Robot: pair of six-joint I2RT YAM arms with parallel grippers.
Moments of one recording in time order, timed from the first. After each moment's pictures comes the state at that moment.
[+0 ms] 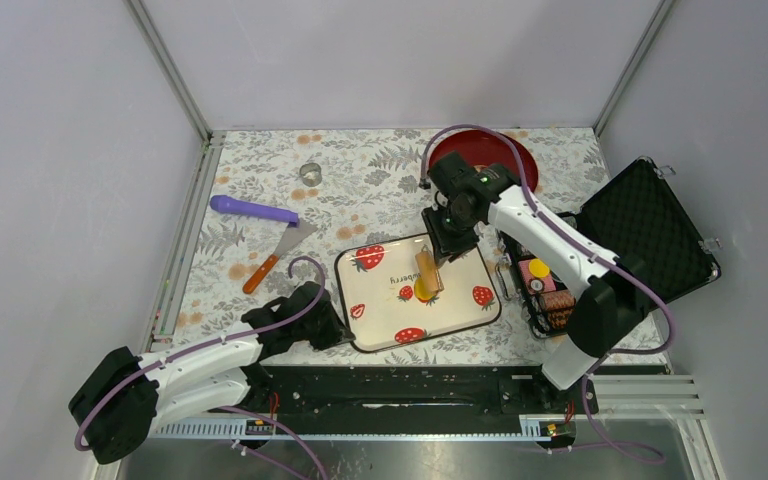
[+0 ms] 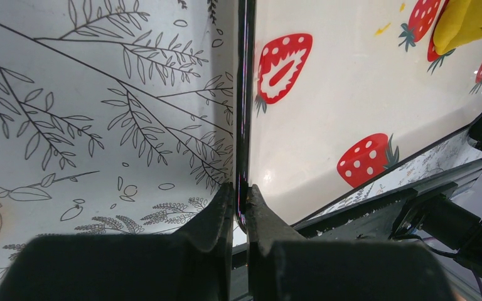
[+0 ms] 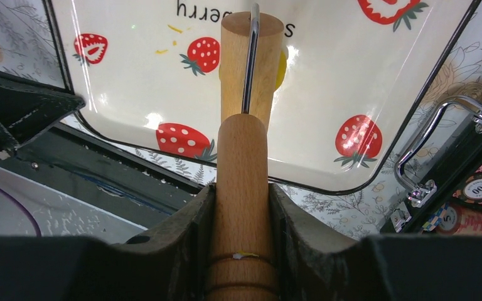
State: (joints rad) left arm -0.80 0.94 0.29 -0.28 0.05 -1.16; right arm 0.63 1.63 1.54 -1.17 -0.12 0.27
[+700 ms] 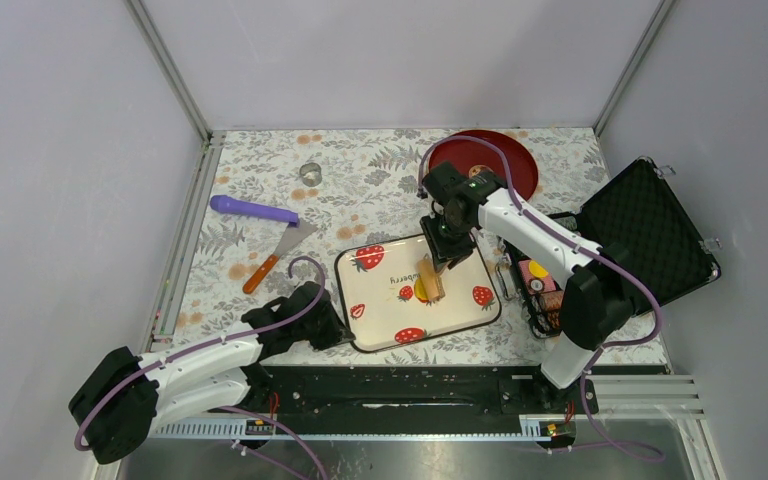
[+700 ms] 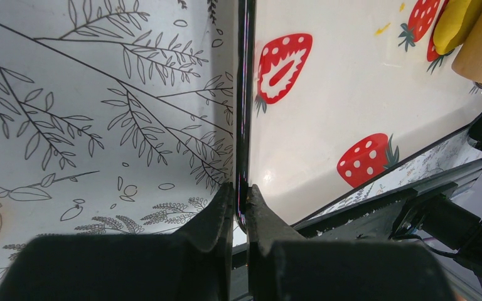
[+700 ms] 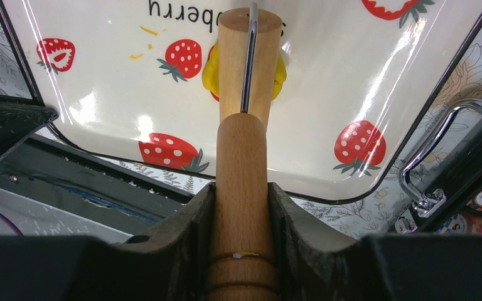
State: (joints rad) left arm -0.80 0.94 0.29 -0.28 0.05 -1.16; right arm 0.63 1.70 1.47 -1.11 -0.10 0.28
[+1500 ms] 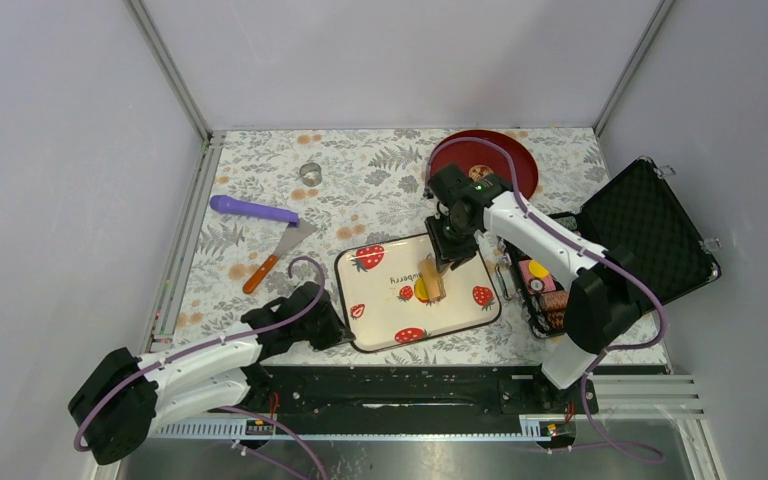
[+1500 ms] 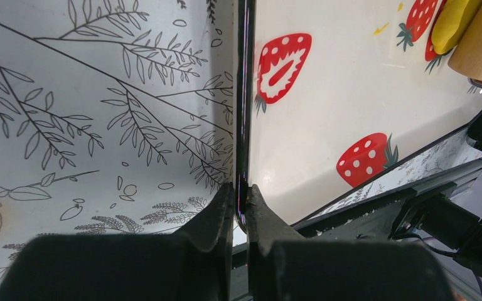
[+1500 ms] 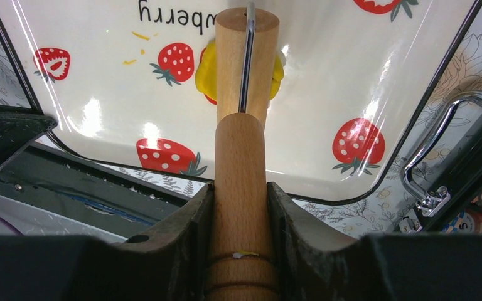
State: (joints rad) left arm -0.80 0.93 0.29 -0.28 0.05 -1.16; right arm 0.61 1.67 1.42 -1.08 -0.09 0.30
